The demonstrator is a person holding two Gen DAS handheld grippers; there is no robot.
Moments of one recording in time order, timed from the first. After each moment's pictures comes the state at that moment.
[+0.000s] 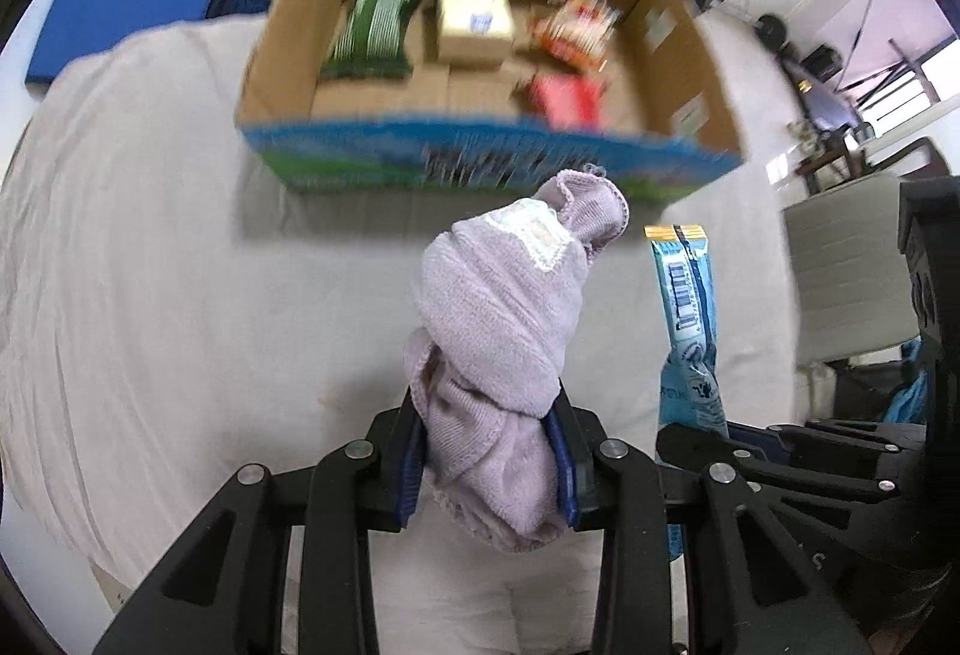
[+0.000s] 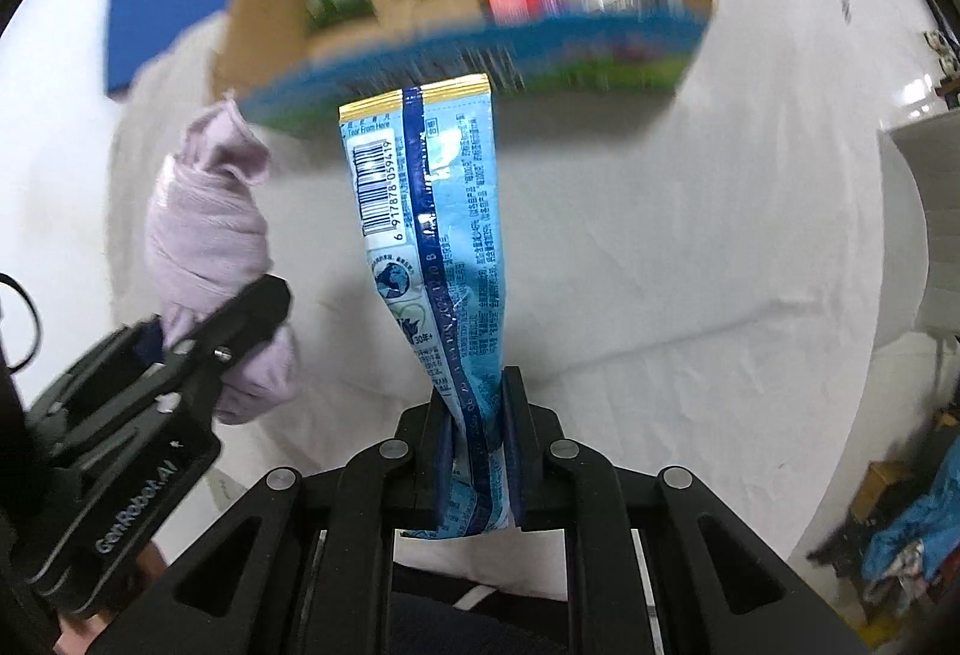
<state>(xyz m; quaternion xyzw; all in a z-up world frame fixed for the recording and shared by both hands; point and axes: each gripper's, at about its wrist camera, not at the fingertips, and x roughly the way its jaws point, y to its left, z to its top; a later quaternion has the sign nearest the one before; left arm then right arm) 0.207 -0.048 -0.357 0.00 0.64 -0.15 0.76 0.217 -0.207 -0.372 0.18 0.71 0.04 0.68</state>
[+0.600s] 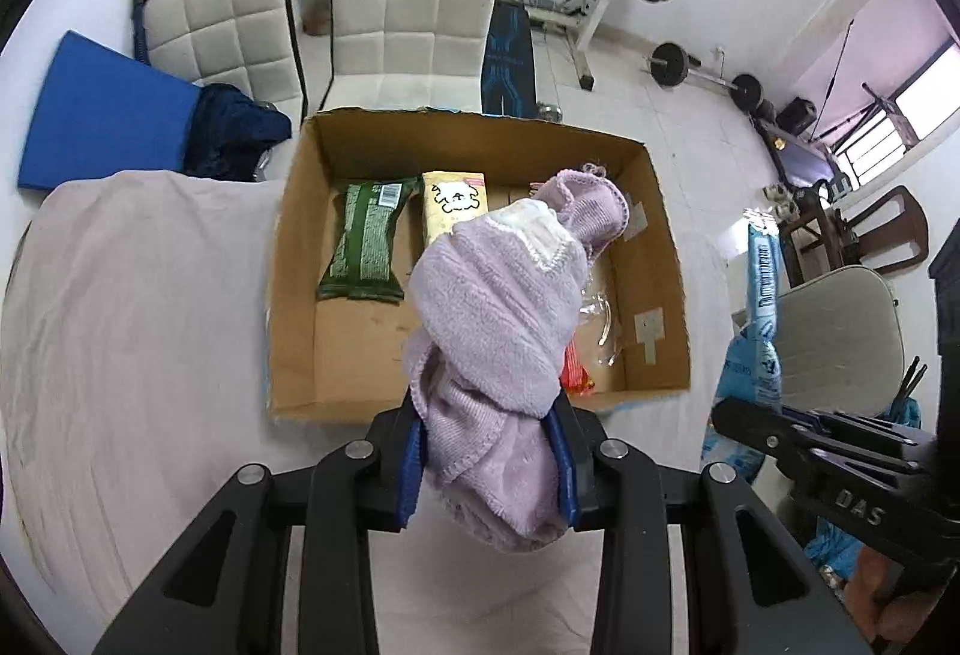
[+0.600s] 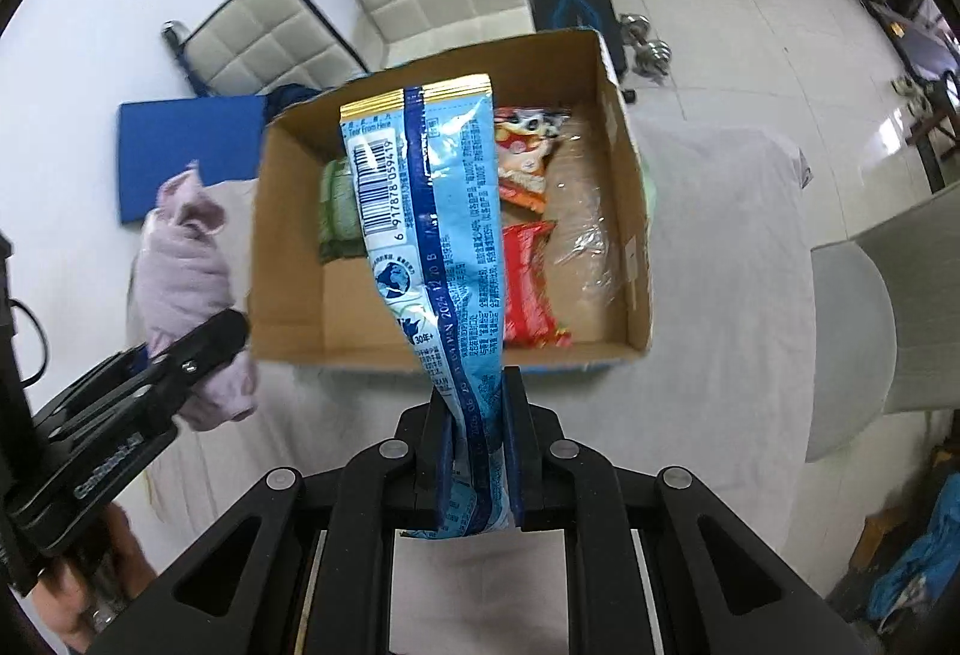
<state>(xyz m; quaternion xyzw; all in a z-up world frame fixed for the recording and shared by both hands) 0.348 -0.062 -0.304 0.00 0.59 -0.17 0.79 0.336 -0.260 -0.317 0.19 0.64 -0.01 0.75</state>
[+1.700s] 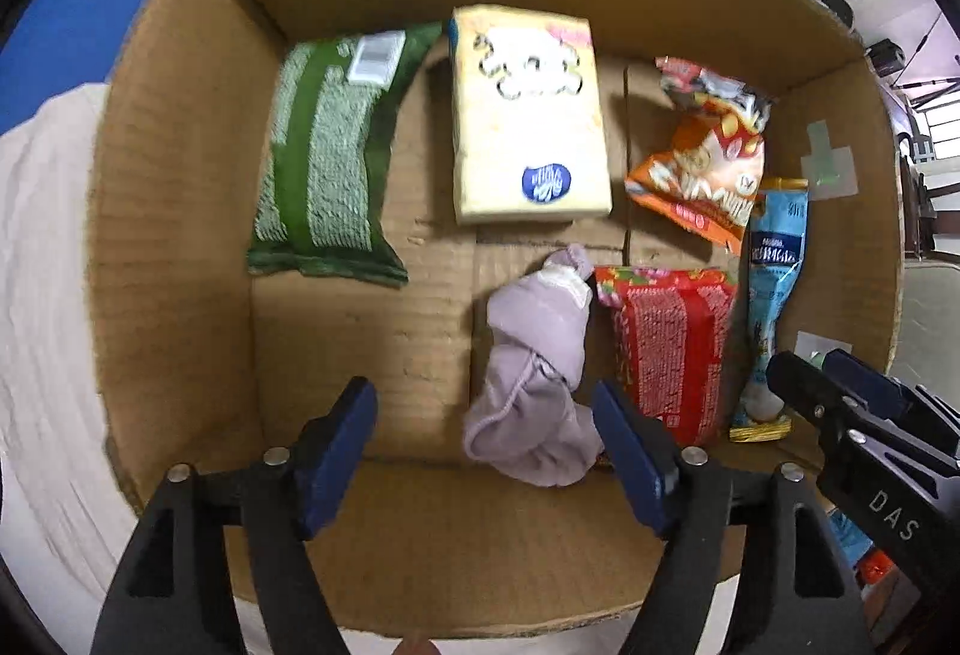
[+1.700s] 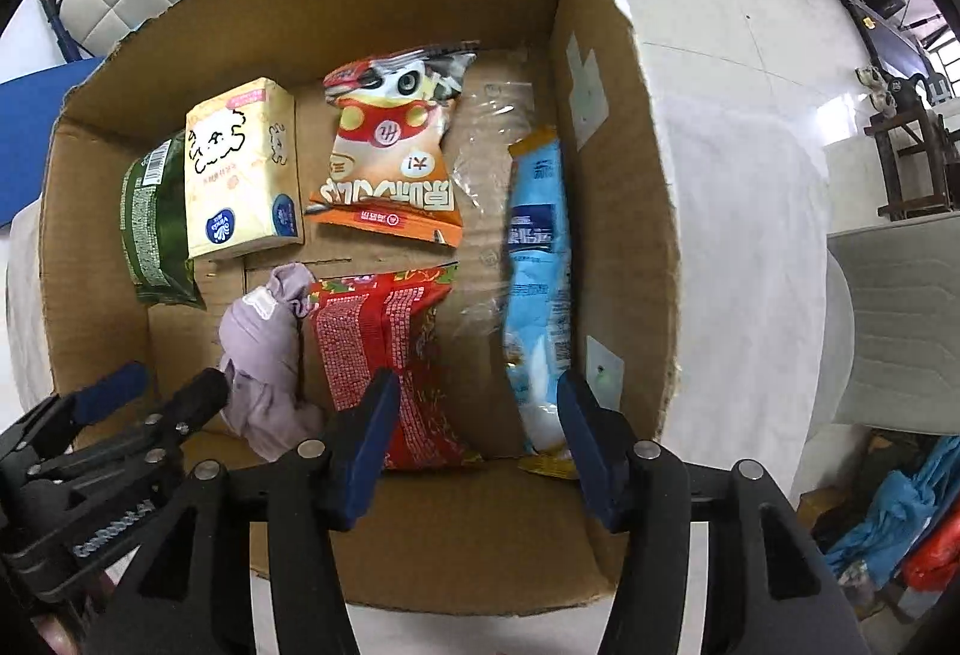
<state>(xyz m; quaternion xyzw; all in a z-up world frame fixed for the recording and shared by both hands) 0.423 -0.098 -0.448 0.03 0.71 -0.10 0.69 0.419 -0.264 -0.464 0.12 0.71 -0.08 0.69</state>
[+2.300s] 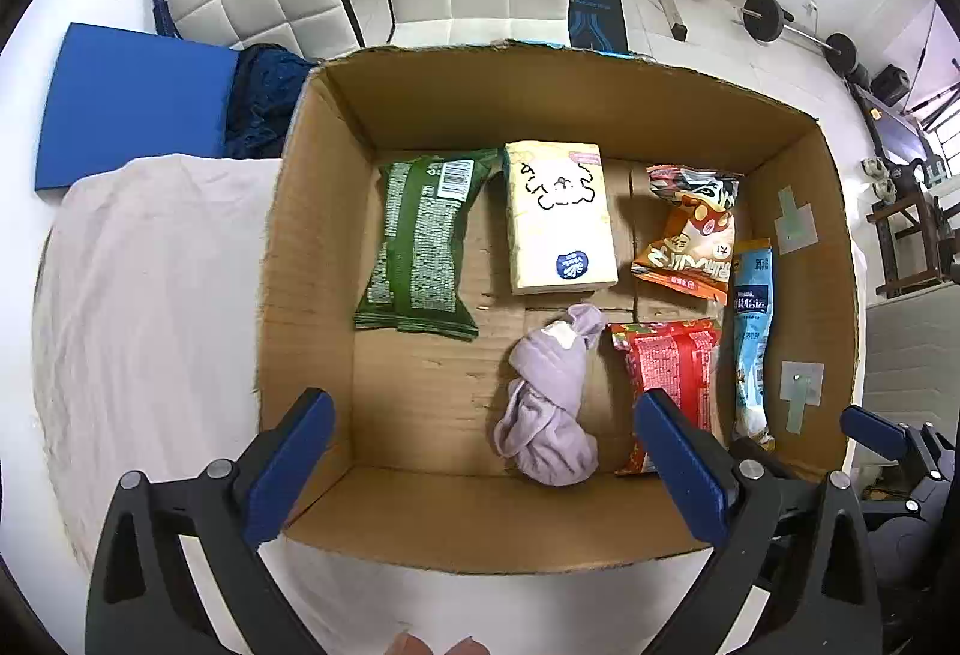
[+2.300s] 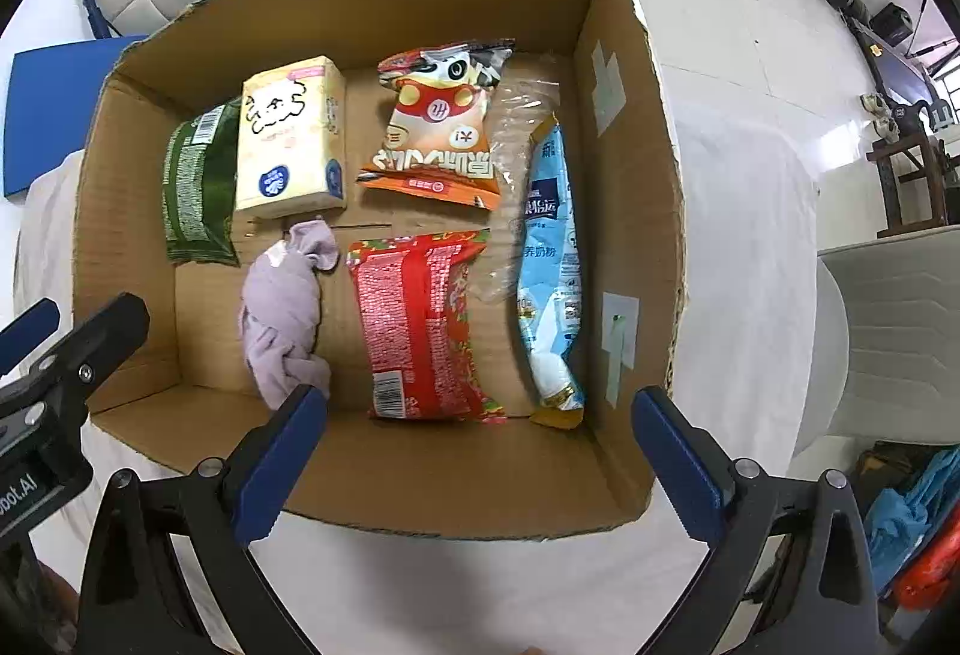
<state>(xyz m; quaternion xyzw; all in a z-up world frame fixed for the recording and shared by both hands) 0.413 -0.079 -0.372 0.06 0.63 -0.07 0.77 0.389 -0.244 -0.431 0.10 0.69 -0.07 0.71</state>
